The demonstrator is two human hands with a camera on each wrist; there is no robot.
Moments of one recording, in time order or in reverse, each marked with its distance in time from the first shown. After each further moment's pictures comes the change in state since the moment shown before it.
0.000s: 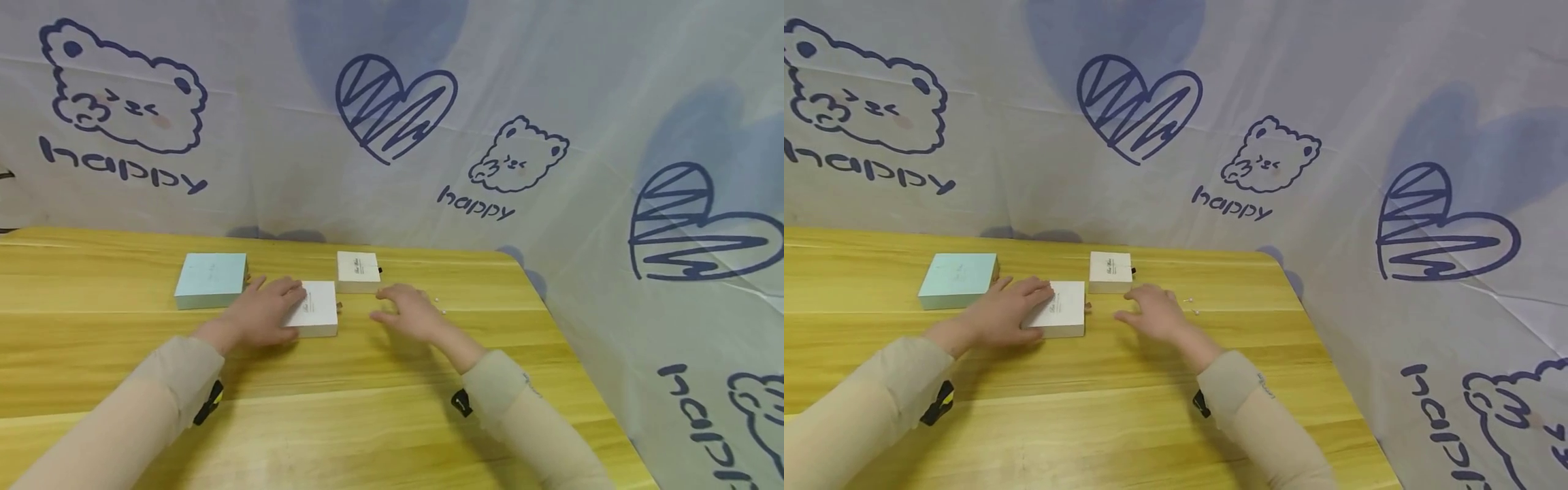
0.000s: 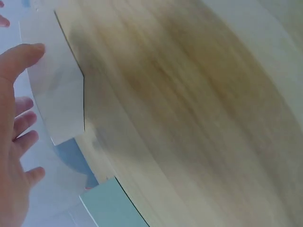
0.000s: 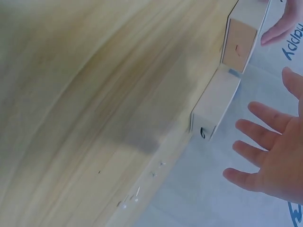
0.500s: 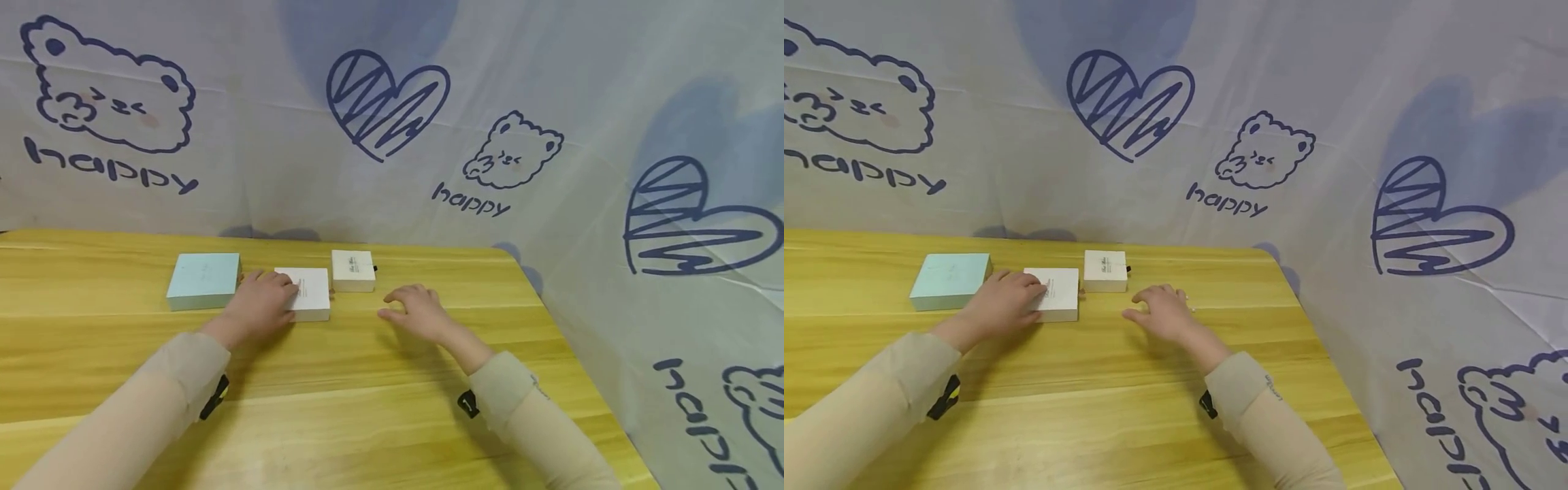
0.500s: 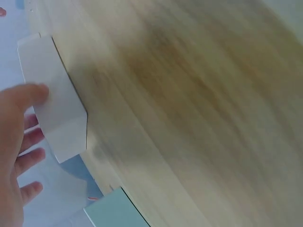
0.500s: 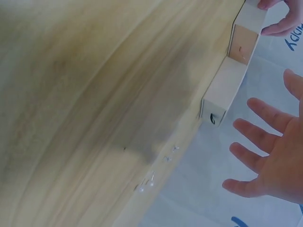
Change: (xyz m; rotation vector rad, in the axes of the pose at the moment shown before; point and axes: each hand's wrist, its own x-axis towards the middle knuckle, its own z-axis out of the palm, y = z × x) left_hand 0.017 0.002 0.002 0.171 0.069 -0.037; right_hand -0.011 0.015 -0.005 0.050 0.002 0.074
